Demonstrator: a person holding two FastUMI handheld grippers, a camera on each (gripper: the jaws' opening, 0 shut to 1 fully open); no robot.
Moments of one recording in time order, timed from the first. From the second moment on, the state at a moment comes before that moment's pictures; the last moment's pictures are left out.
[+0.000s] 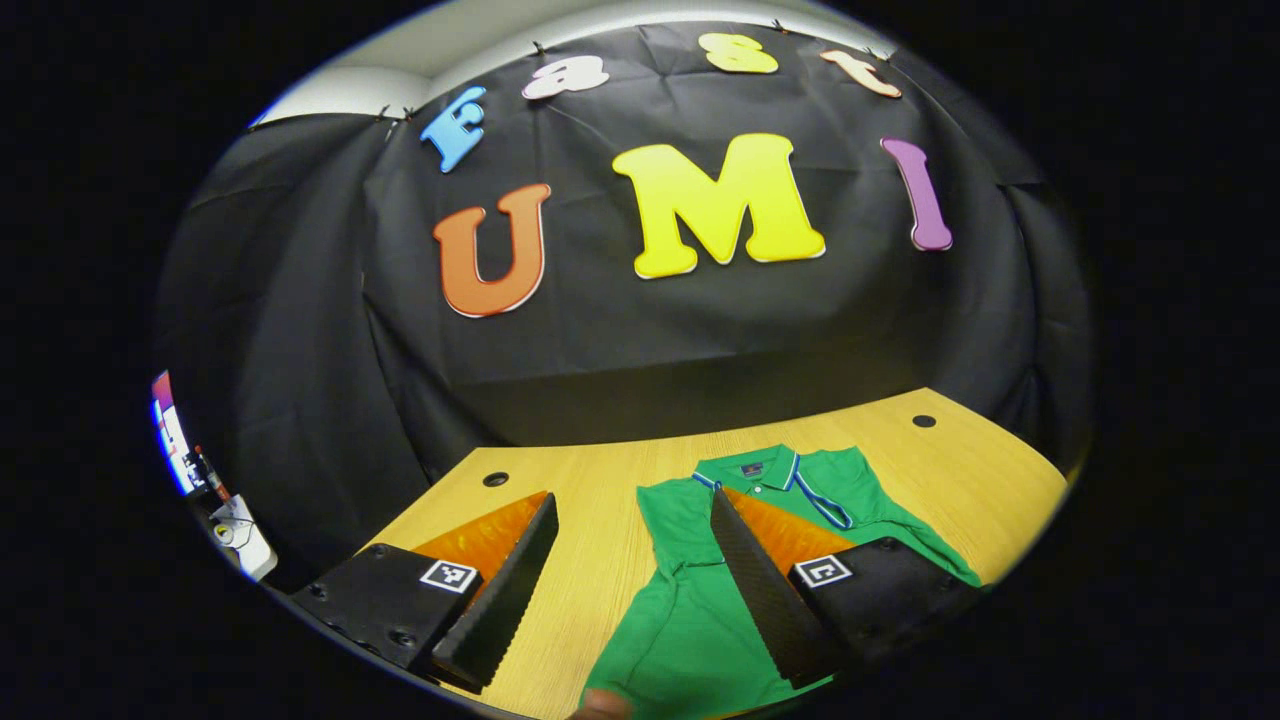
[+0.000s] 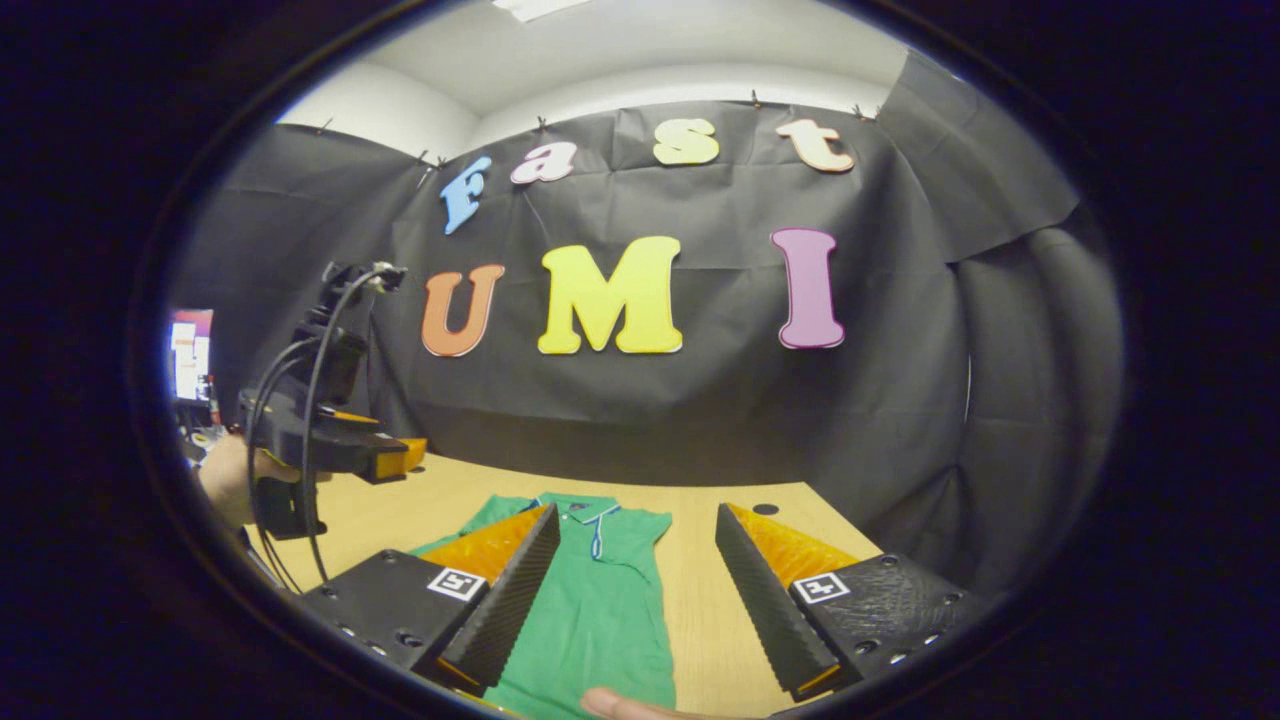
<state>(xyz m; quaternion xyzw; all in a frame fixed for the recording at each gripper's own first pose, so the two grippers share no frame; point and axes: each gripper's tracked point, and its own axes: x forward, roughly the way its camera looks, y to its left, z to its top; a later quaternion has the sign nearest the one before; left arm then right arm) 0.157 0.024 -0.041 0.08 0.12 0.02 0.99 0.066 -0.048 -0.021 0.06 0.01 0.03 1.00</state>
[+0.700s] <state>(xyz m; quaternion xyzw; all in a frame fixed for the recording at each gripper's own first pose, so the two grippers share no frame) 0.009 0.065 -0.120 0.03 0.11 0.01 0.99 0.006 -0.026 -0.104 0.01 0.05 0.00 1.00</state>
